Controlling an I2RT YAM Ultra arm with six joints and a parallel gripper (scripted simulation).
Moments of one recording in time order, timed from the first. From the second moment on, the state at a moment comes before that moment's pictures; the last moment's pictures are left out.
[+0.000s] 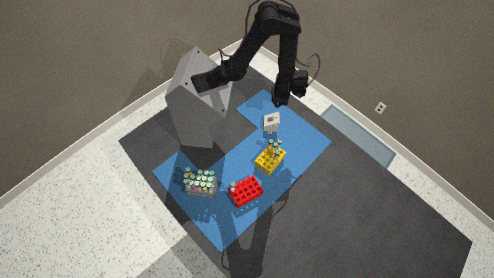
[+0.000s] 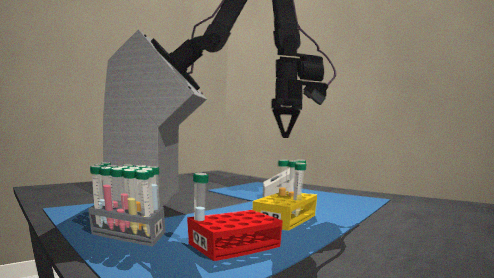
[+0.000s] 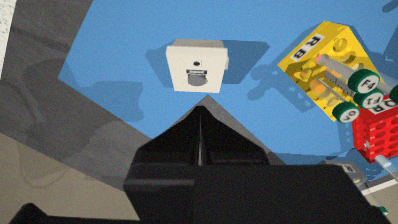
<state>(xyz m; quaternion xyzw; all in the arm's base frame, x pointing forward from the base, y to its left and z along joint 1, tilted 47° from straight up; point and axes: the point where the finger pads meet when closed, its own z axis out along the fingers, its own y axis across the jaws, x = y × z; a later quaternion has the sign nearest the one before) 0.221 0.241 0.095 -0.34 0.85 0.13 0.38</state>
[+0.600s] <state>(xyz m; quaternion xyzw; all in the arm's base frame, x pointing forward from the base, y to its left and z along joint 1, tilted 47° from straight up) 0.212 0.248 0.090 -0.33 0.86 0.12 0.37</state>
